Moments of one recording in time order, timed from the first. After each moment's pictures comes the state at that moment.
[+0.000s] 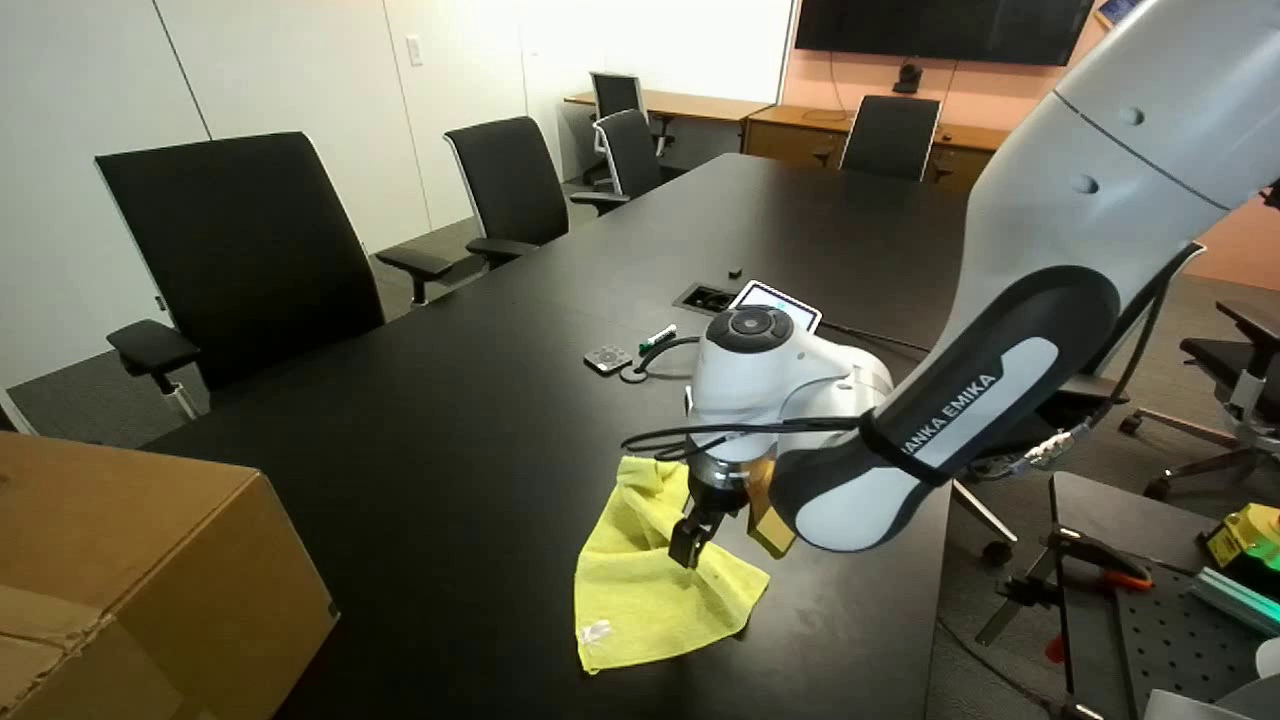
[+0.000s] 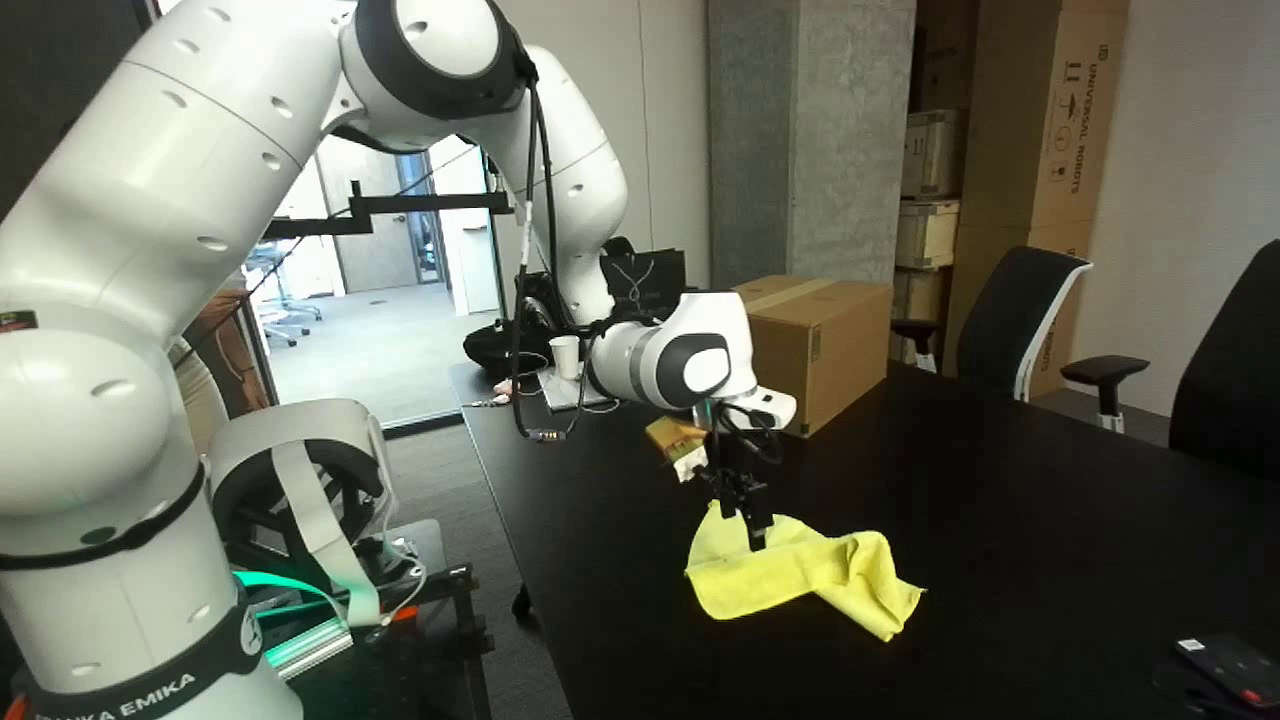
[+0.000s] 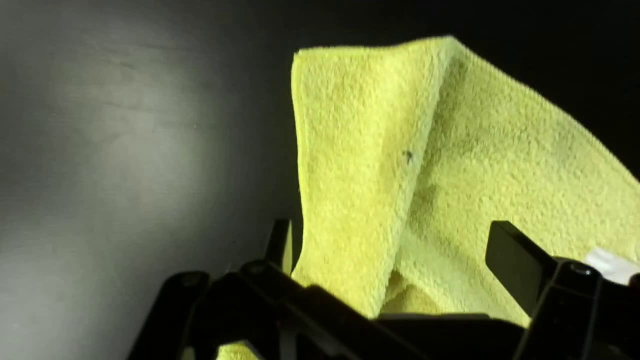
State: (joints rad) arm 0.43 0.68 -0.21 -2.04 -0.06 2.75 0.43
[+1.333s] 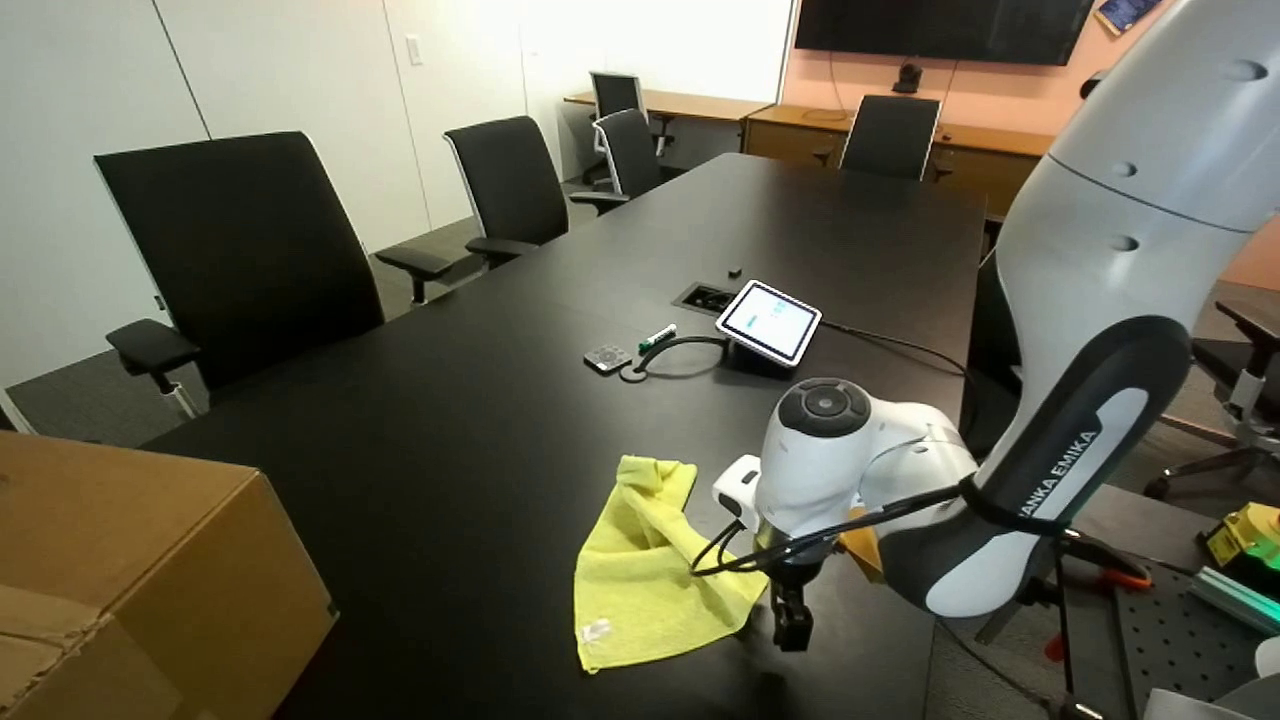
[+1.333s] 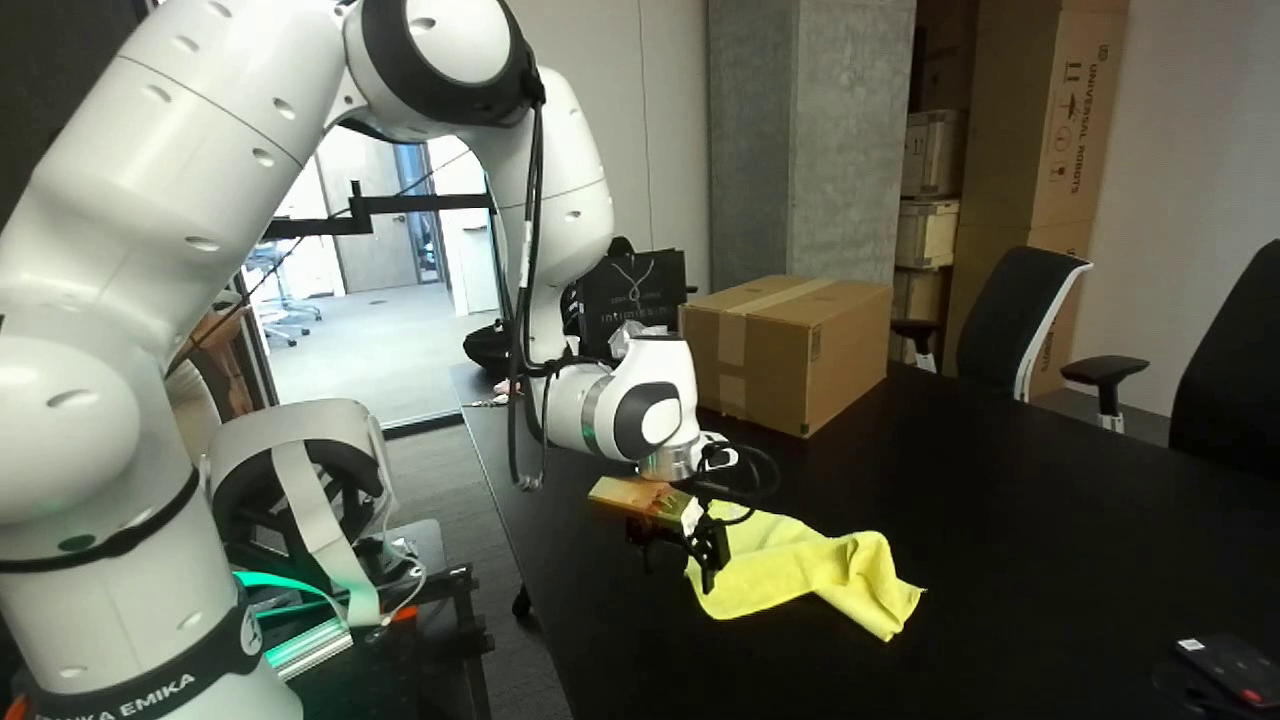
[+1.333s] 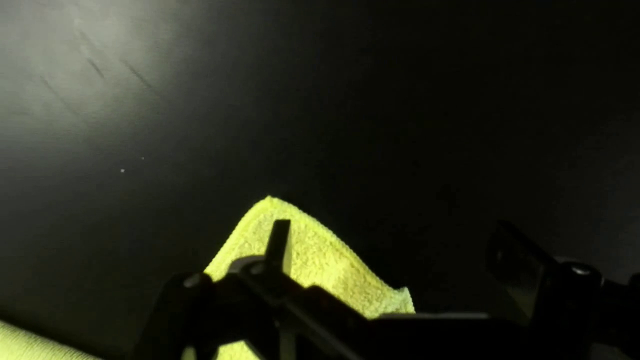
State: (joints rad) arm 0.31 0.67 -0.07 -2.25 -0.30 2.89 -0.05
